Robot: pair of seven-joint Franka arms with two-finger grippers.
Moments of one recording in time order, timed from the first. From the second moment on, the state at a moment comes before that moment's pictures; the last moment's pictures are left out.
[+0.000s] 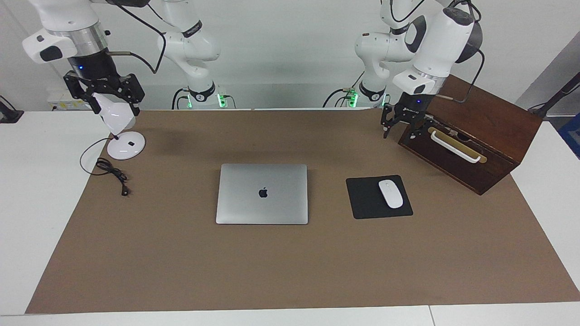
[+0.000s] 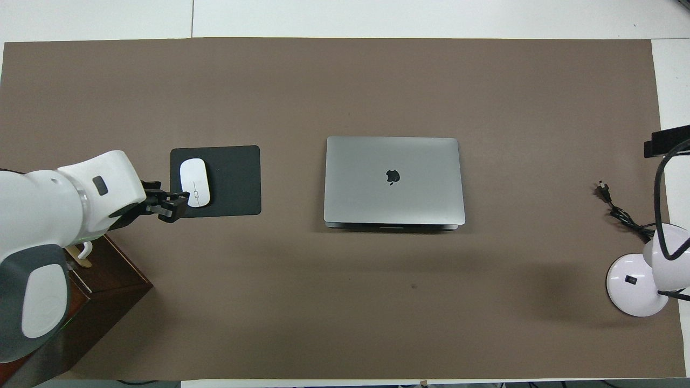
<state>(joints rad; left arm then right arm) -0.18 -0.28 0.00 -2.14 -0.12 2.10 0.25 -0.15 -0.06 0.10 -1.55 -0.04 1.59 0.01</state>
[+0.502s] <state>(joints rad) 0.00 -0.28 0.00 -1.99 -0.09 1.97 0.29 -0.14 -0.06 0.10 -1.55 -0.04 1.59 0.01</state>
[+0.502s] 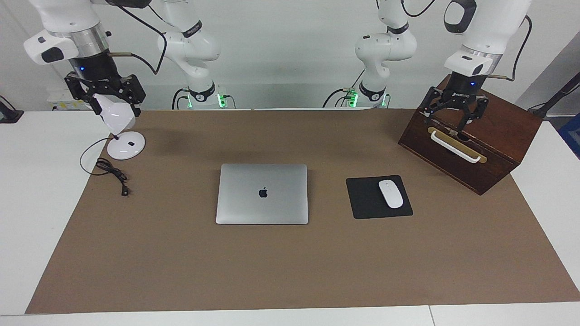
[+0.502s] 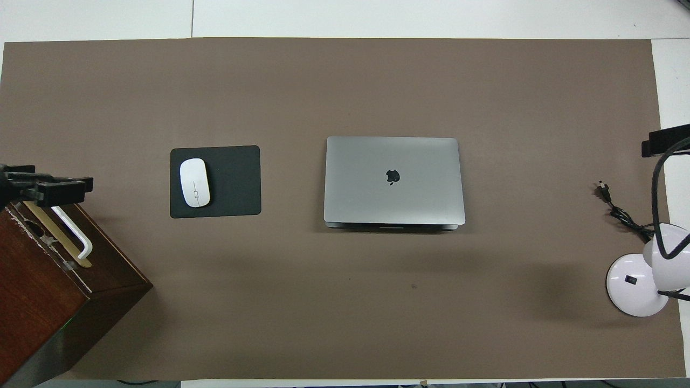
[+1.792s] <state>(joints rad) 0.07 -0.08 0.00 -1.70 -0.07 1.75 0.29 -0.14 -0.06 0.09 -1.55 -0.04 1.54 0.01</state>
